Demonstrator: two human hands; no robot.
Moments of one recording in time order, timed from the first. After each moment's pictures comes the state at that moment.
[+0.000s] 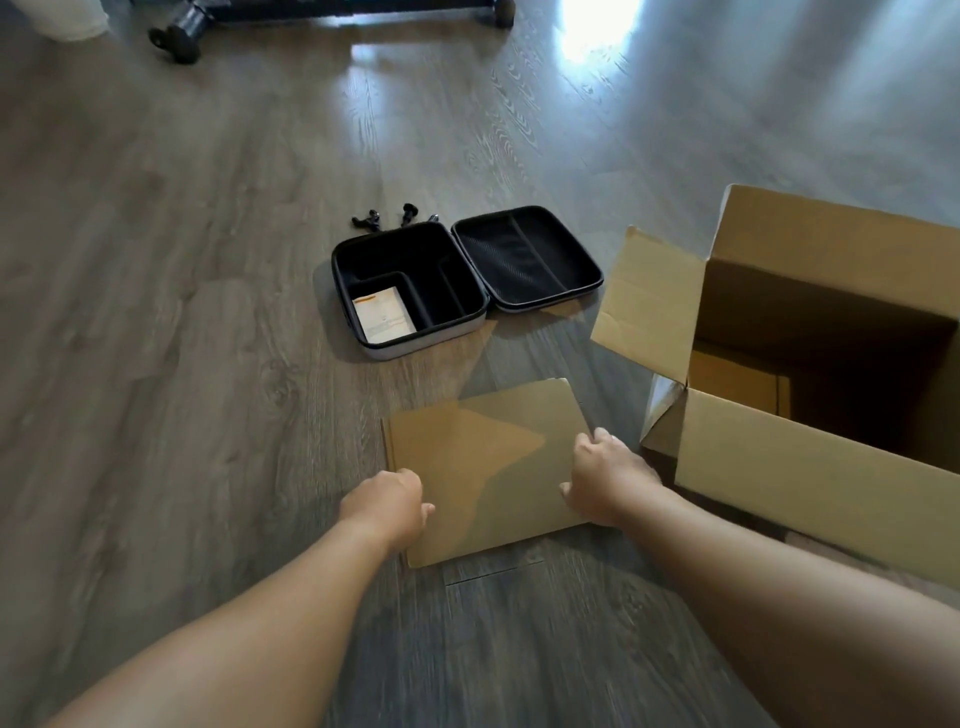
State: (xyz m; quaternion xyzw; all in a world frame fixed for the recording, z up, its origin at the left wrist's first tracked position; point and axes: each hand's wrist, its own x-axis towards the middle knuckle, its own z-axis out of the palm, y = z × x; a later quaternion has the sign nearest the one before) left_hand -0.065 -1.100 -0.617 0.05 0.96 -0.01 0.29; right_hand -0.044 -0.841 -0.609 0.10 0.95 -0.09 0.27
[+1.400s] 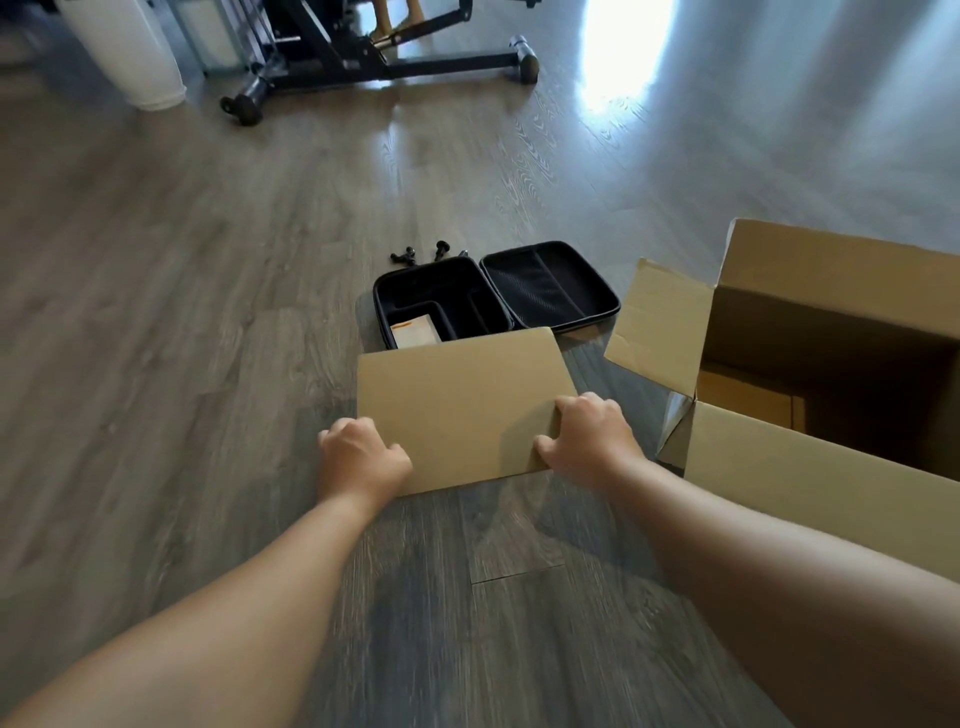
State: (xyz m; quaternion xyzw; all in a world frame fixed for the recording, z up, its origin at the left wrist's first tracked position) left_hand -0.075 -1.144 -0.565 -0.10 0.97 0.20 -0.02; right_hand -0.058 -0.877 -0.555 0.07 0.97 -0.21 0.06
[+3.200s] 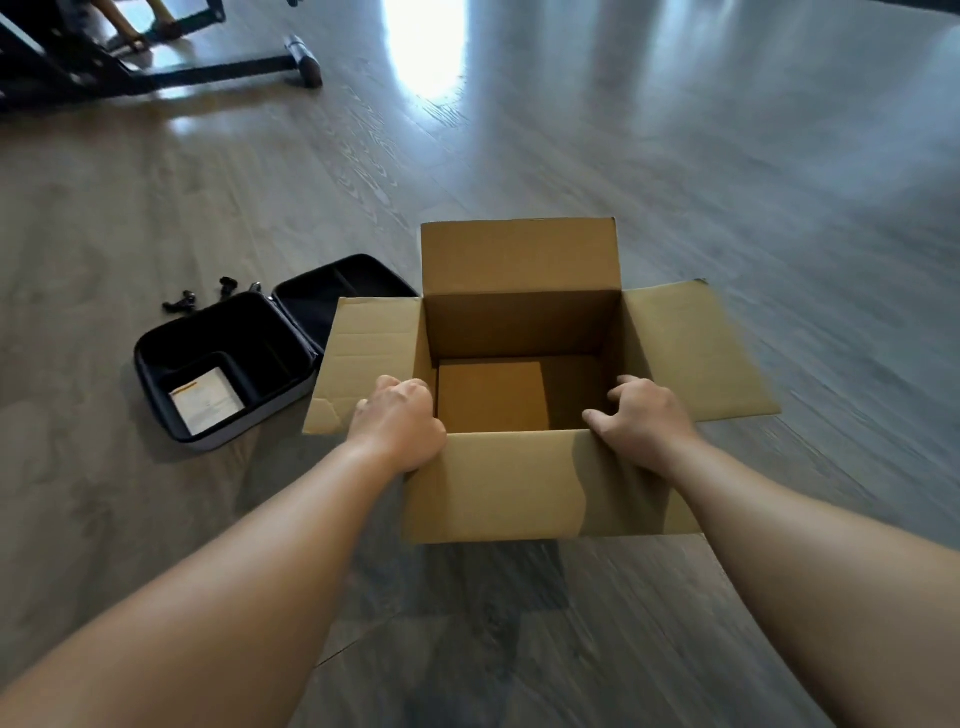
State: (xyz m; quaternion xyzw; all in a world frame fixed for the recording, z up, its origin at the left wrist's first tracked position) left_hand -0.112 -0.871 -0.538 0.24 0.96 0.12 0.13; right_hand 0.020 -0.623 -0.536 0.30 0.93 -0.22 0.04
